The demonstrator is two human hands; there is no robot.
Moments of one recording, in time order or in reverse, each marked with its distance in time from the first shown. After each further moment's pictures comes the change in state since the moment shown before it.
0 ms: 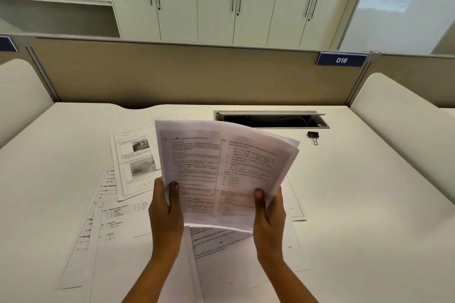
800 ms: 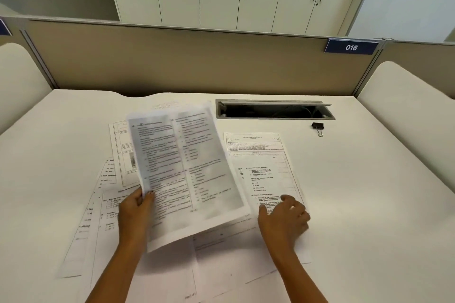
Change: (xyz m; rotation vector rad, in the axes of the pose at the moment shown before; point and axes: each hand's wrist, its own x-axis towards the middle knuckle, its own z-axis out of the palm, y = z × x) left_hand 0.025 -0.040 -0.048 0.037 0.004 -0.390; right_hand 0.016 0.044 -0.026 -1.080 0.194 0.317
